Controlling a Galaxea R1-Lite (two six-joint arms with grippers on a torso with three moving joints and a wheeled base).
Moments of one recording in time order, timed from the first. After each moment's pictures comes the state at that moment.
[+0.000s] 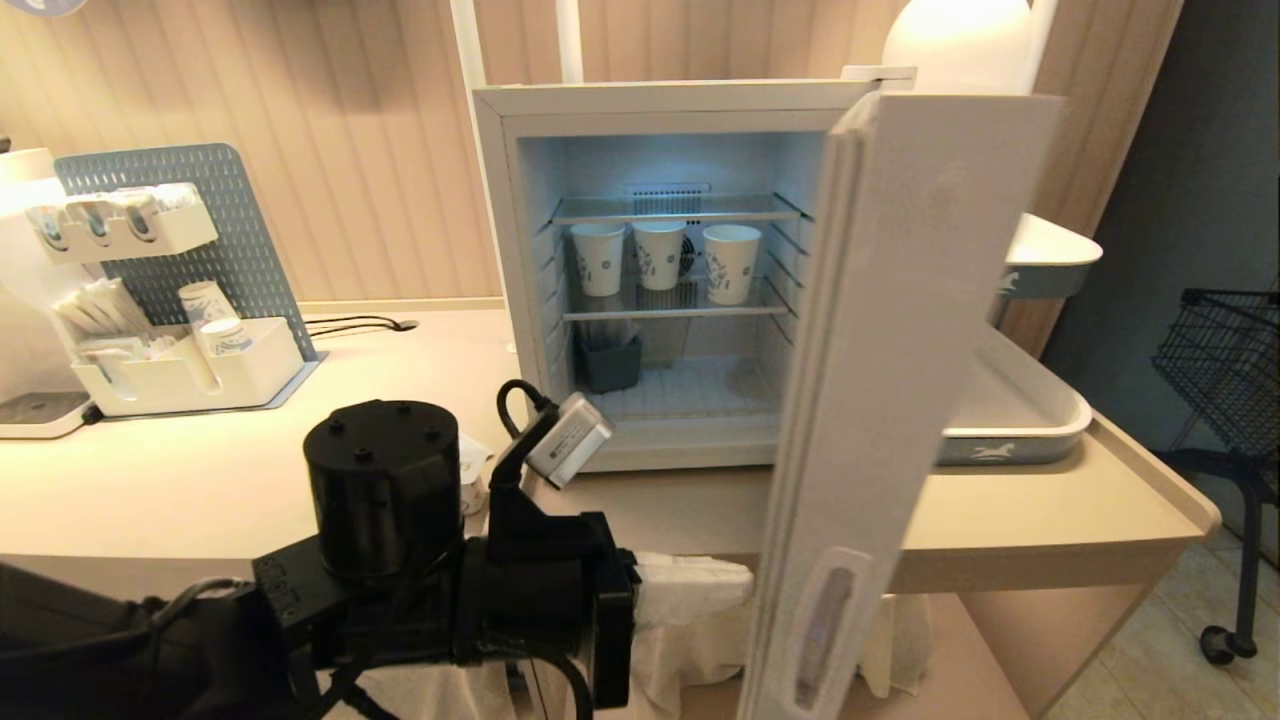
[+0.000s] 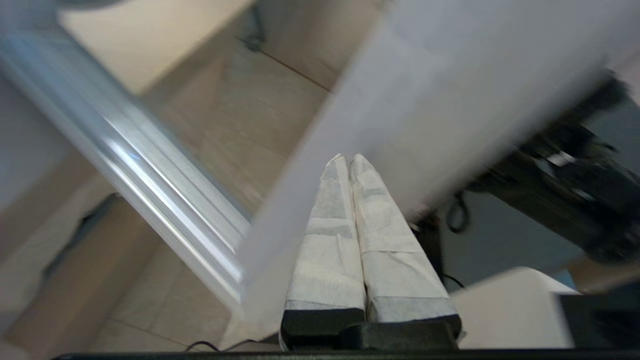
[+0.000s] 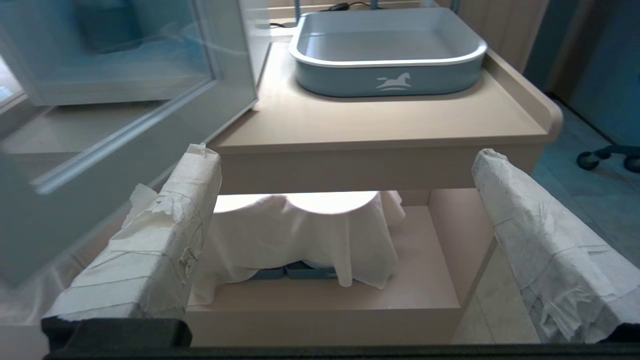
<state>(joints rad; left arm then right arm) -0.75 1.69 -0.60 -0.94 -0.67 -0.34 0.01 0.00 0.00 0.00 0.00 -0.01</state>
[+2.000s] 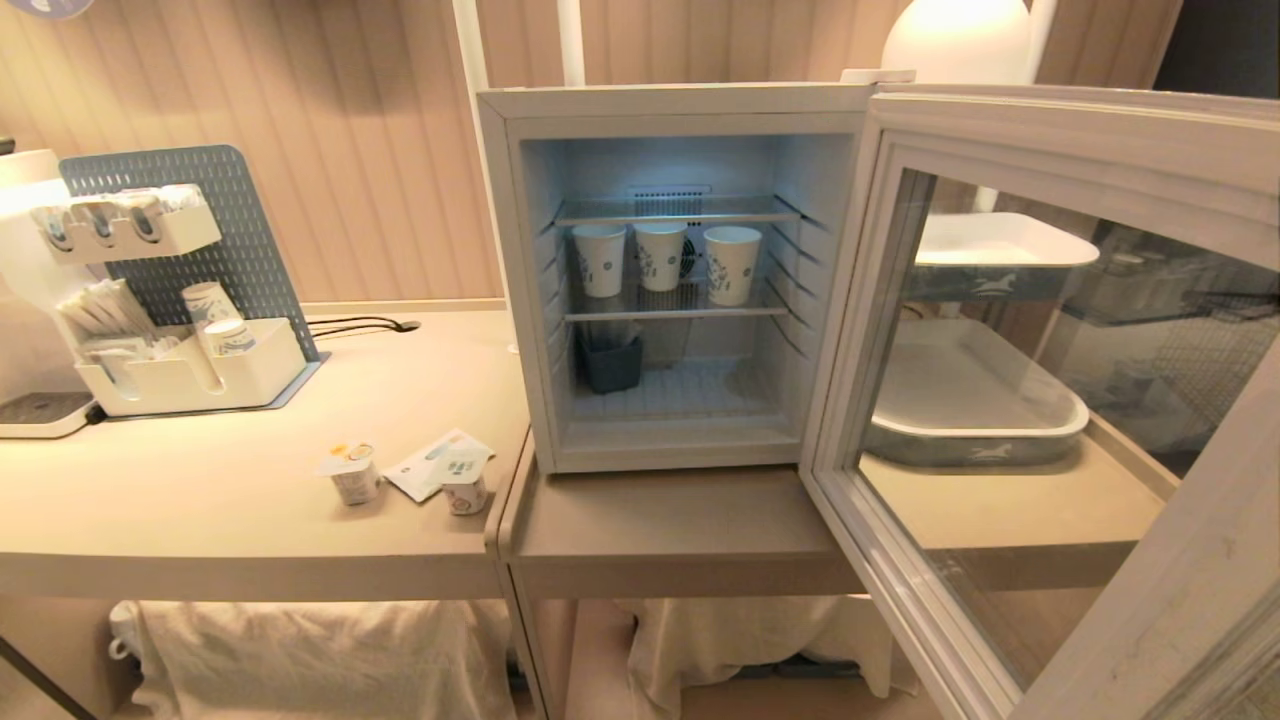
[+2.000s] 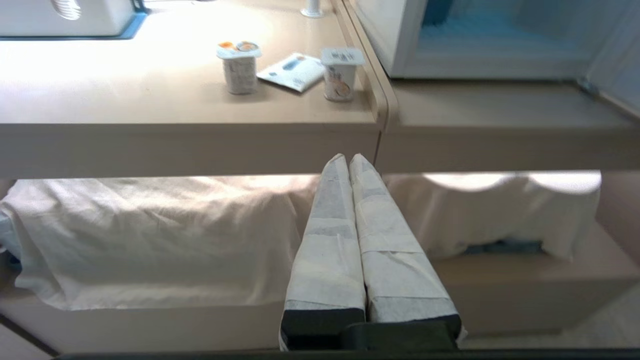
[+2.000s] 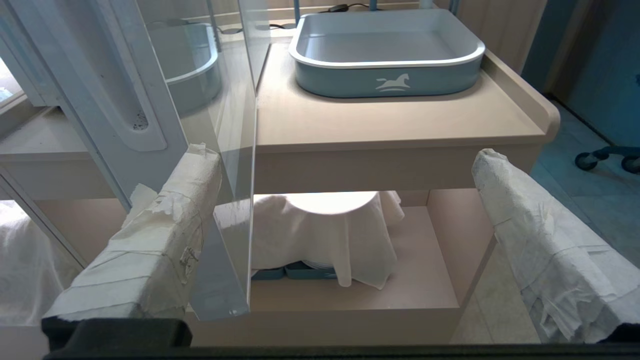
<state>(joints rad) -0.01 0.02 -0.03 0.02 -0.06 -0.07 0.01 0.00 0.00 0.00 0.00 -0.01</state>
